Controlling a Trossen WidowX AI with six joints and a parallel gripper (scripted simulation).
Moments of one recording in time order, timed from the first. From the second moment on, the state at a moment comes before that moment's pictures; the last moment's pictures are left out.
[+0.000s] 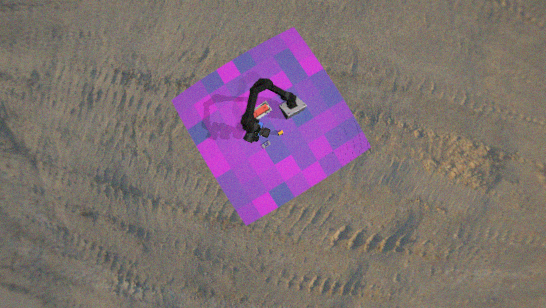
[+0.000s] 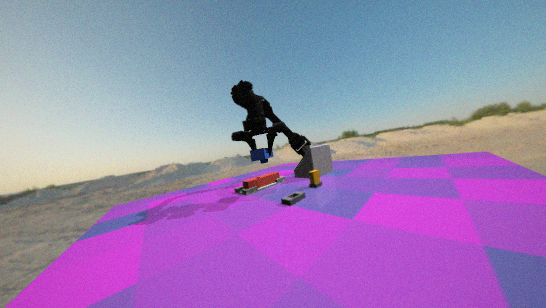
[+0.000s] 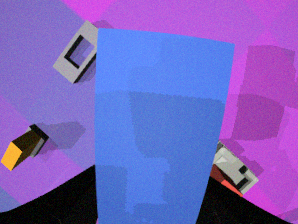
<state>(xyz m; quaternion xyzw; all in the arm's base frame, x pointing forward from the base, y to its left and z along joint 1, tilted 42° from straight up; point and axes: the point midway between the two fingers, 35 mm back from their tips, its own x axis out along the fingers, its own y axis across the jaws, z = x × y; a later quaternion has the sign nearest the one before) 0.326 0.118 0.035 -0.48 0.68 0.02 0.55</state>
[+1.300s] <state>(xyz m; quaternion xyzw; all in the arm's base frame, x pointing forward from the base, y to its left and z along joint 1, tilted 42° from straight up) 0.302 0.008 0.090 -0.64 0.64 0.25 0.34</state>
